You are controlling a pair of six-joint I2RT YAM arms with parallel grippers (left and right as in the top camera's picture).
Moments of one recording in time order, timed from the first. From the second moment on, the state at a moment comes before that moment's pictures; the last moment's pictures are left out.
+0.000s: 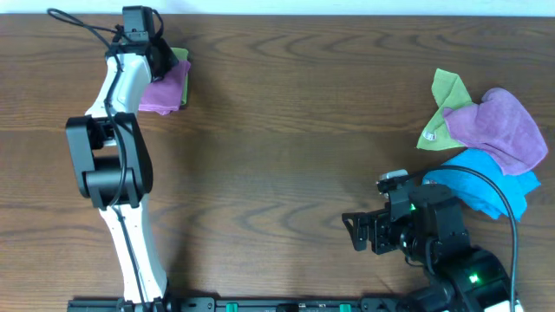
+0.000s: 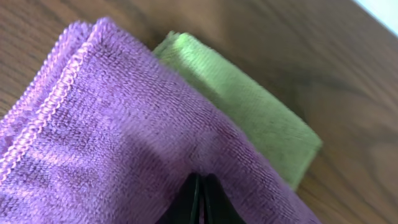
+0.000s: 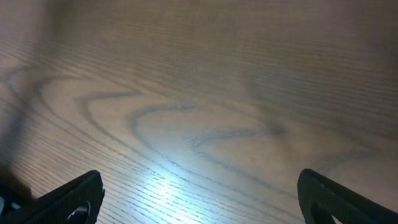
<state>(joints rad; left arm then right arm) 0.07 2.34 1.89 -0.54 -0.06 -0.52 0.35 0.68 0.64 -0.87 -0.20 0.24</state>
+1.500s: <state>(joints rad) 0.07 1.79 1.89 -1.33 -0.04 -0.35 0.35 0.68 0.64 -0.87 -0.20 0.24</state>
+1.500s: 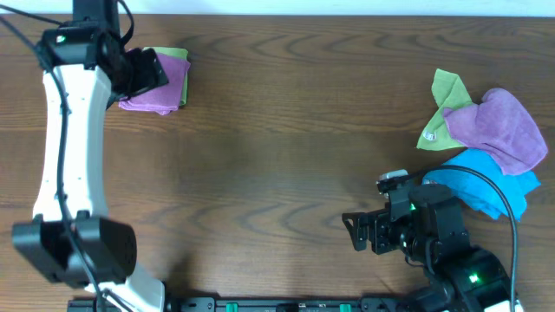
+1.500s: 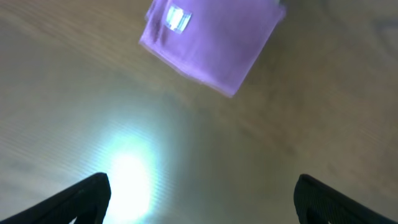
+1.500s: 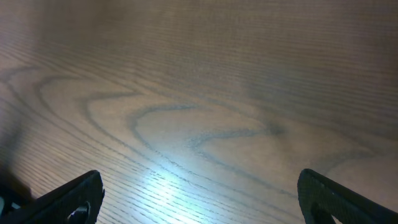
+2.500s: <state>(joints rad) 0.07 1.21 1.66 -1.63 -0.06 -0.28 0.35 0.68 0.64 -0.87 -0.20 0.24</state>
